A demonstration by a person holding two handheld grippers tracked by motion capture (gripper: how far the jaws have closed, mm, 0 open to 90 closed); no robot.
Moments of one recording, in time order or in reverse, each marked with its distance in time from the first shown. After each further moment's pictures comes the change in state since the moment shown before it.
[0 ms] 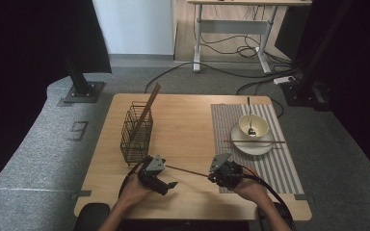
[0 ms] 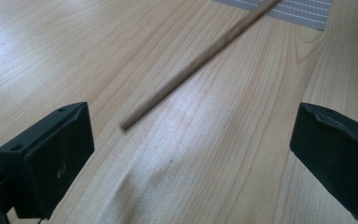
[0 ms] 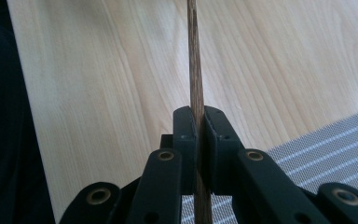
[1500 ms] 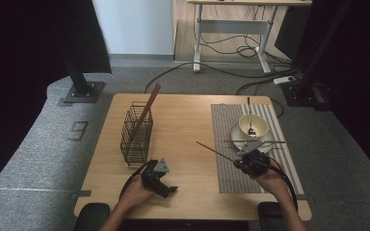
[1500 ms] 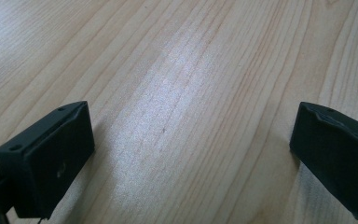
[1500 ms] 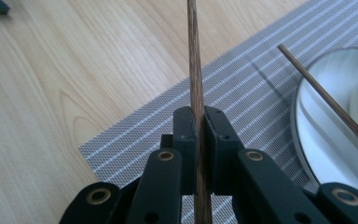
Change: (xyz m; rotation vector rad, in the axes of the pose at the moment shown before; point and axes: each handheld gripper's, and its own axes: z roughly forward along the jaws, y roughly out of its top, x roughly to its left) left arm 0.001 -0.009 0.022 0.154 -0.034 -0.012; right arm -0.054 -0.057 -0.034 -0.025 -0.177 0.248
